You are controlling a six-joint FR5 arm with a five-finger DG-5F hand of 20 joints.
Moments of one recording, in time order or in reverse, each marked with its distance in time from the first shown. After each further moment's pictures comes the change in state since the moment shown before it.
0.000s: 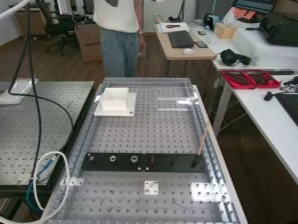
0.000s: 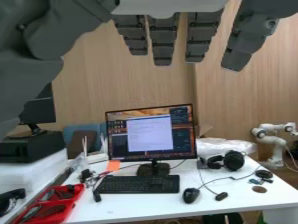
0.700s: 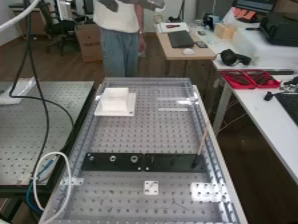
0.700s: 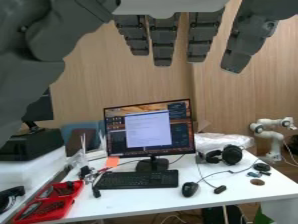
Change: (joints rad) arm -0.003 -0.003 -0.029 0.017 0.006 0.016
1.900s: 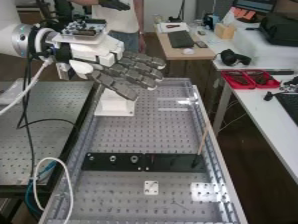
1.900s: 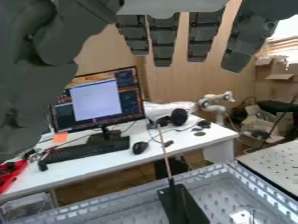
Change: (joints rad) arm 0.004 -0.027 -0.322 0.268 0.236 0.066
